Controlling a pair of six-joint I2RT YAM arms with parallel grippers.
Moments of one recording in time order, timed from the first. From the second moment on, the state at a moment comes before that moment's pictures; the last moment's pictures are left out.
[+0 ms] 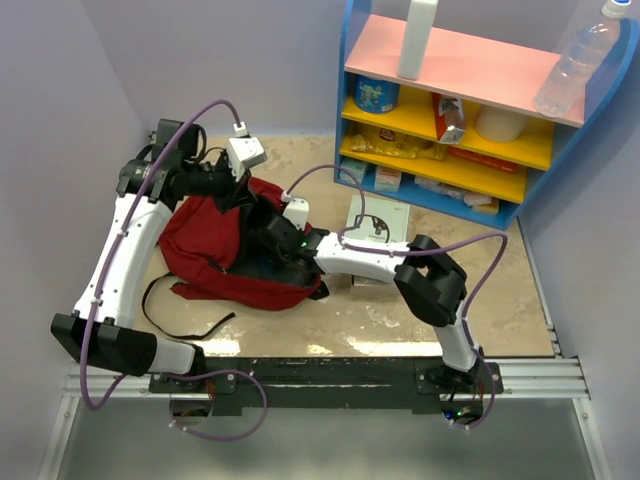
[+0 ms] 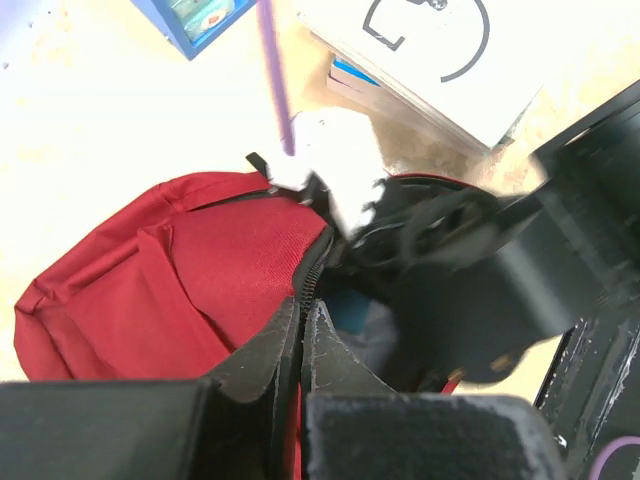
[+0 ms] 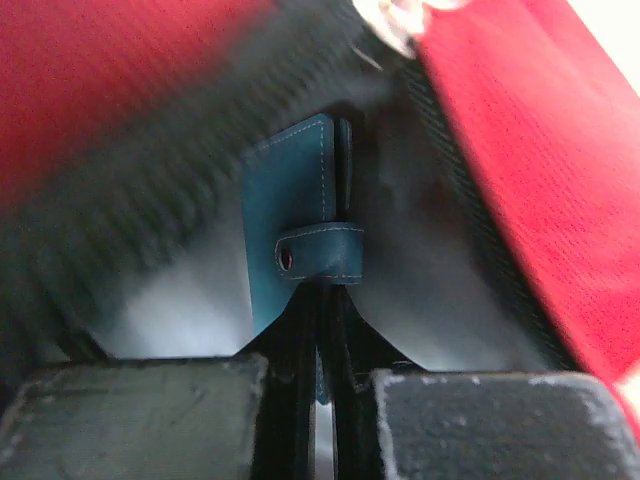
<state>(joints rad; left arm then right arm) -0.19 1.38 1.60 -1.04 0.68 0.63 1.04 2.01 1.48 -0.33 0.47 0.95</state>
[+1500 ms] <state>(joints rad) -0.21 1.36 1.52 -1.11 0.74 0.70 1.08 2.12 1.27 0.30 0.54 1.01</state>
